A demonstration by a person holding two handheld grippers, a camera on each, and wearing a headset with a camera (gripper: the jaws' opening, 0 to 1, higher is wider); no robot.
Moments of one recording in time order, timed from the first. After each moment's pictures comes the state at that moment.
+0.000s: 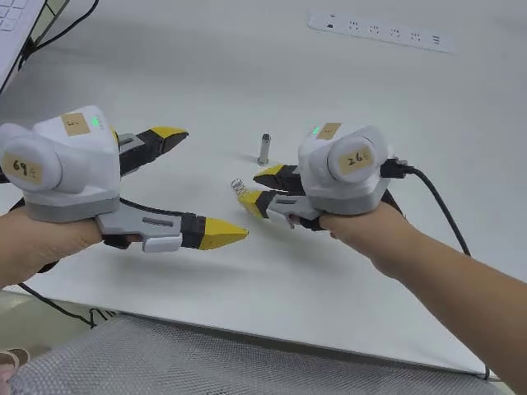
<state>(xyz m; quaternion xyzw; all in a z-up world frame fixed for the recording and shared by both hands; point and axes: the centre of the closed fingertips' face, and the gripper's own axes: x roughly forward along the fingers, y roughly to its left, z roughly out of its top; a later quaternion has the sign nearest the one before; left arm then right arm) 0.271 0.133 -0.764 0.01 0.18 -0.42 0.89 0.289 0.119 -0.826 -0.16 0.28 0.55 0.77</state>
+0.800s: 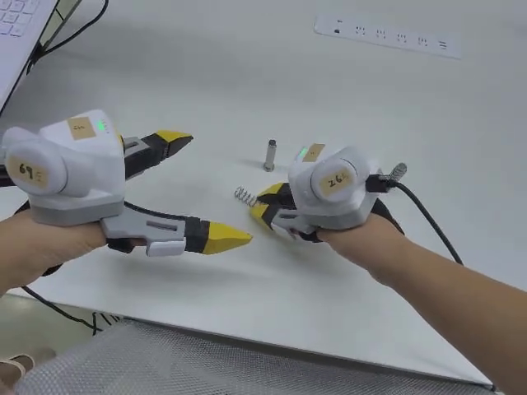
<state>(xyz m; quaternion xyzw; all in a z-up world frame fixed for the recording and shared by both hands) 0.270 0.134 -0.764 0.01 0.18 -0.42 0.89 0.287 0.115 -0.853 -0.22 0.28 0.55 0.75</state>
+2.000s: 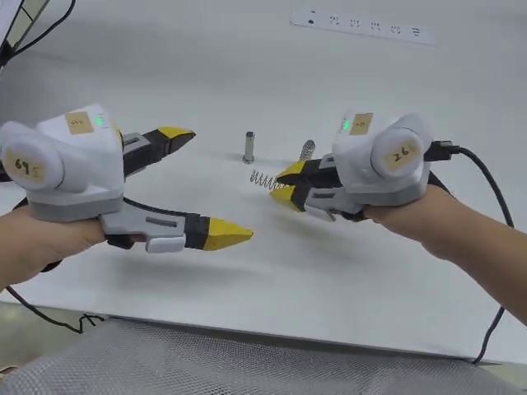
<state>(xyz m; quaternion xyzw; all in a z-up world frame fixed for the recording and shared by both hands) 0.266 0.105 -0.759 0.01 0.18 -0.46 0.87 0.283 0.065 -0.803 -0.23 0.25 0.59 0.73</state>
